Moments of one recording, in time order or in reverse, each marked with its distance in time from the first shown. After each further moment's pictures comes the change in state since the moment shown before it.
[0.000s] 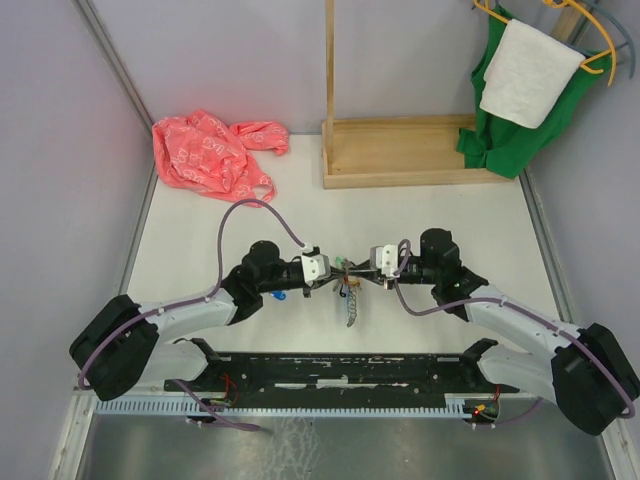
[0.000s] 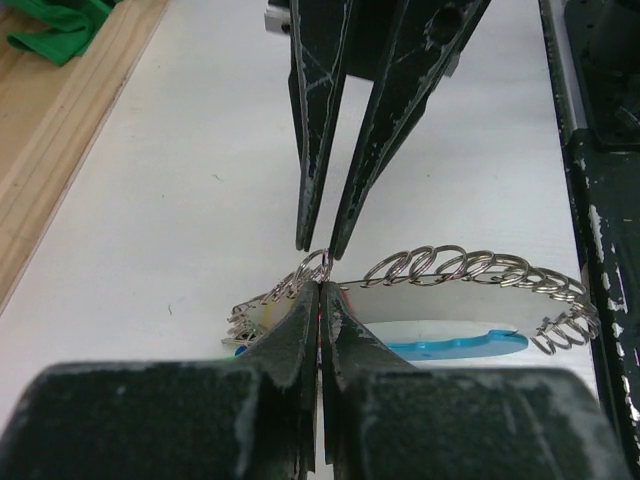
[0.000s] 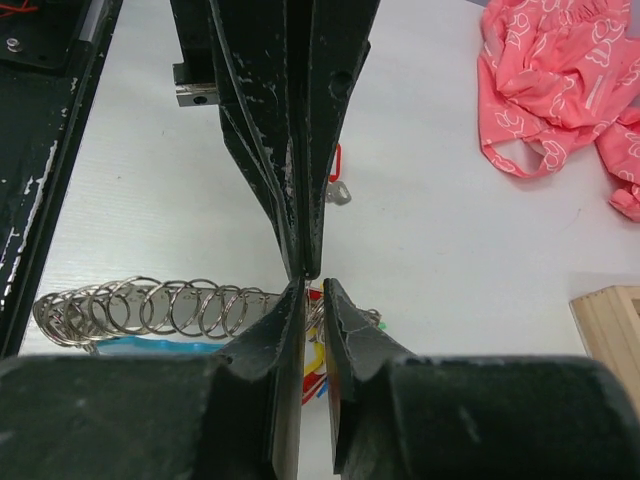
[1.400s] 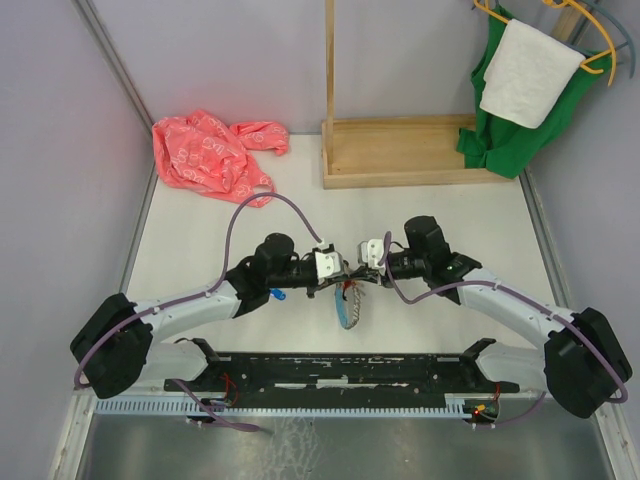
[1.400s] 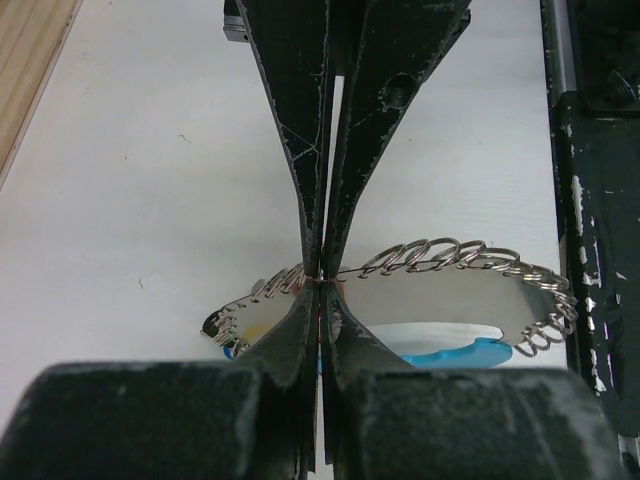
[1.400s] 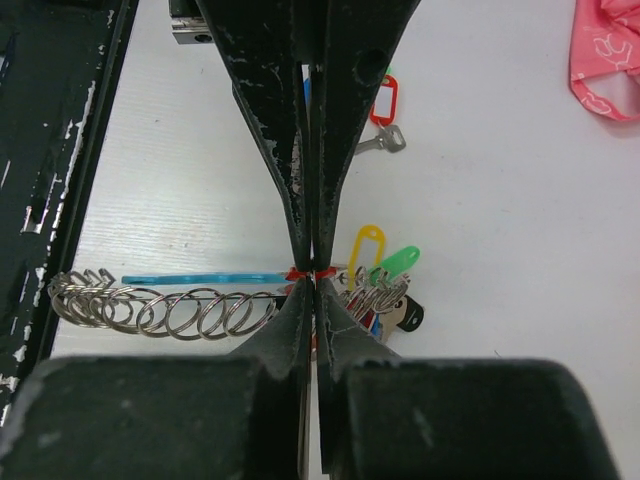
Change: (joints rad) left arm -0.051 0.001 0.145 -0.336 -0.064 0.044; right arm 0.001 0.089 0.179 -0.389 -0.008 -0.142
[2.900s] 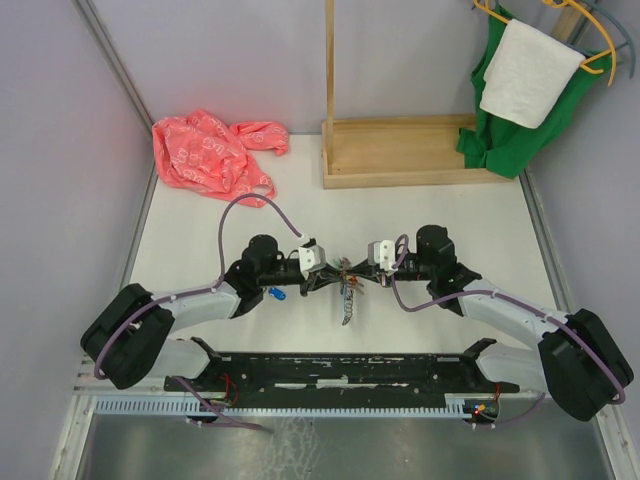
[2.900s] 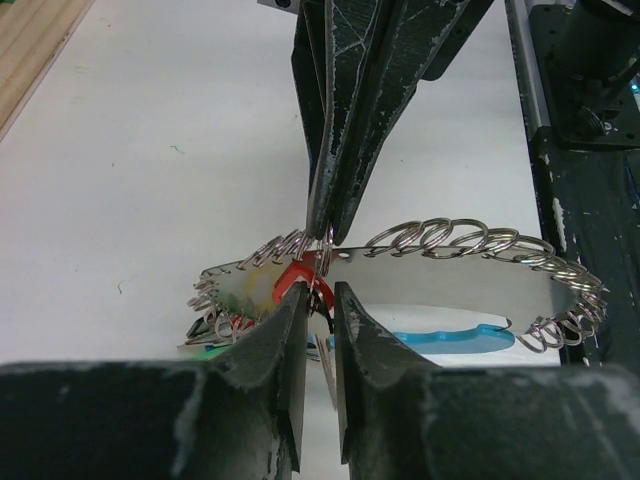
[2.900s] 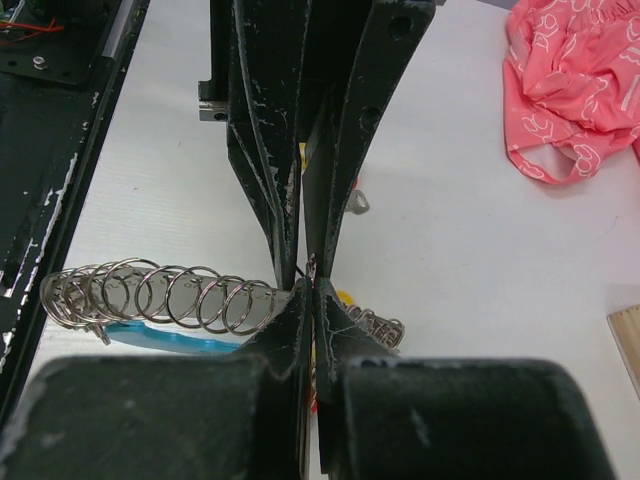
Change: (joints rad) left arm 0.132 0.081 -0.135 0.340 0.192 -0.135; right arm -0.014 -0.013 -0.146 0.418 -0.055 0.174
